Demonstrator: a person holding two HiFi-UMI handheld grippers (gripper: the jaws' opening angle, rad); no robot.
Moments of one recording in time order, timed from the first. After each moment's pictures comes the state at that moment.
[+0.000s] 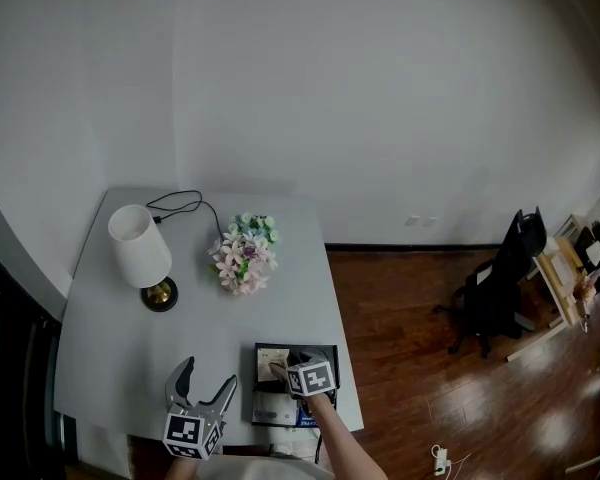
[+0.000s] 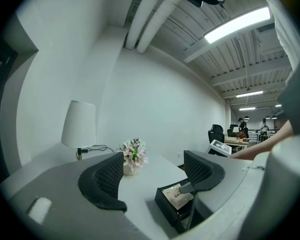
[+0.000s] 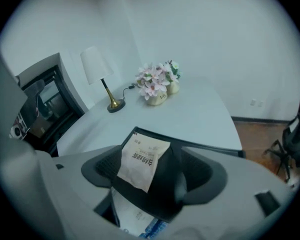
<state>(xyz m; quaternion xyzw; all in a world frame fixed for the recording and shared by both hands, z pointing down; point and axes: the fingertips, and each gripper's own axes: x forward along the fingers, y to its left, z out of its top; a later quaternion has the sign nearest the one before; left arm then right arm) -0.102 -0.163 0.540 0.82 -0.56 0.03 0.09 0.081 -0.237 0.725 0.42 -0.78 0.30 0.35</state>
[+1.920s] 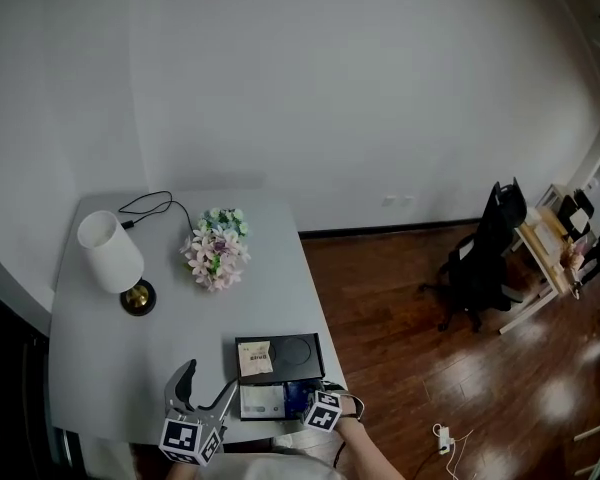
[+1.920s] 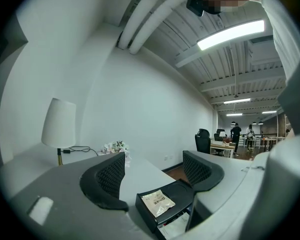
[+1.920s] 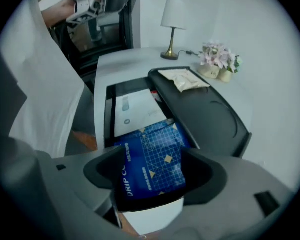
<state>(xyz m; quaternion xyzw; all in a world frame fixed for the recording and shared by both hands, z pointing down) -0.053 -0.152 0.522 0.86 -0.50 0.01 0.09 0.150 -0.098 0.790 0.17 -0.79 0.06 0.59</state>
